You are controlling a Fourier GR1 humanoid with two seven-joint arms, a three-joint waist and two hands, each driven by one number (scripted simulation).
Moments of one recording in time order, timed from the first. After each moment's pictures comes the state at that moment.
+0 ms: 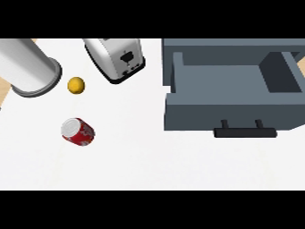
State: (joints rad) left arm 0.07 0.50 0.39 -1.86 0.89 -0.51 0.45; right arm 0.39 -0.13 -0.37 -2.14 -0.29 0.22 0.05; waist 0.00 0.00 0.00
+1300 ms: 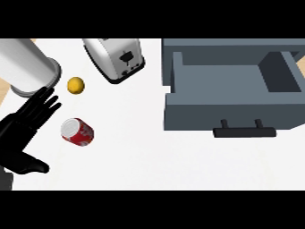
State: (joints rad) left arm -0.08 0.27 0.23 -1.54 0.46 -0.48 0.27; right arm 0.43 -0.09 -0.58 -2.19 -0.43 0.39 0.13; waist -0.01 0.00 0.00
